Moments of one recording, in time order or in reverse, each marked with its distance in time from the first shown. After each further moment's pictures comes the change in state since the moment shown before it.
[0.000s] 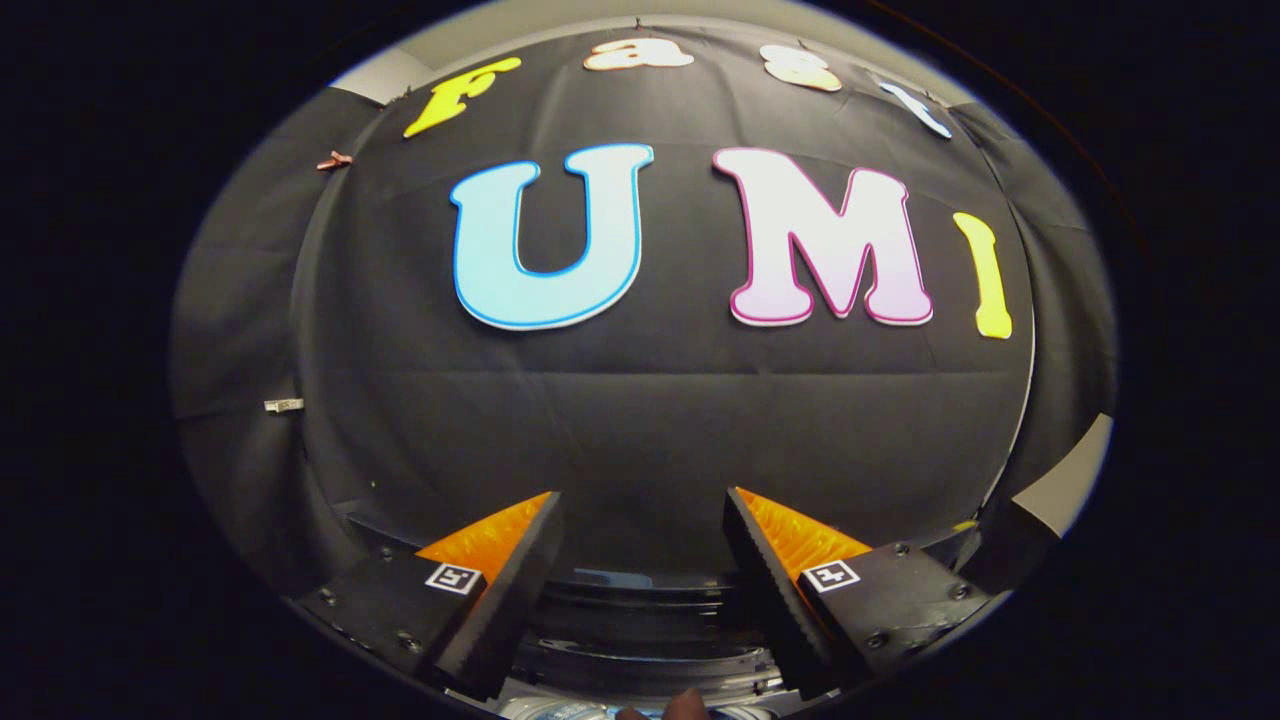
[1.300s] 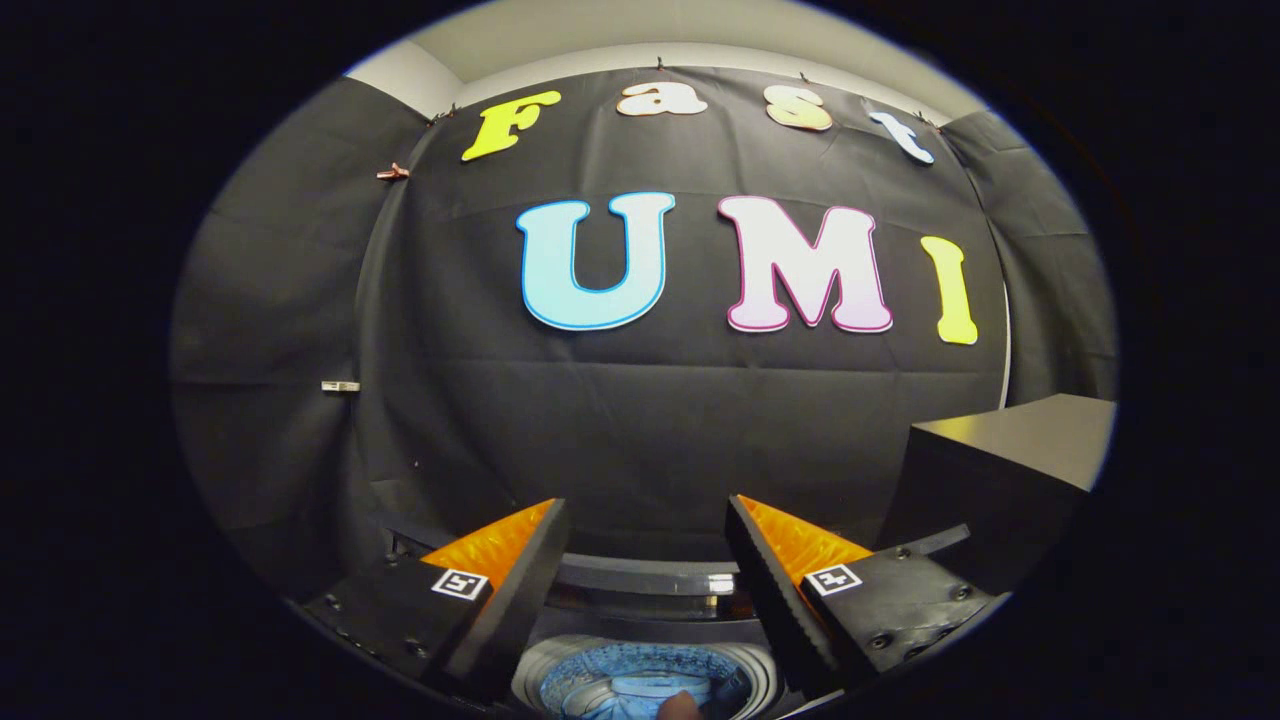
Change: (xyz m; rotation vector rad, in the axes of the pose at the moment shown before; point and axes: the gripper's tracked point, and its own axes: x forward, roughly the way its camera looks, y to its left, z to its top) arm -0.151 0.022 -0.048 -0.021 0.005 0.024
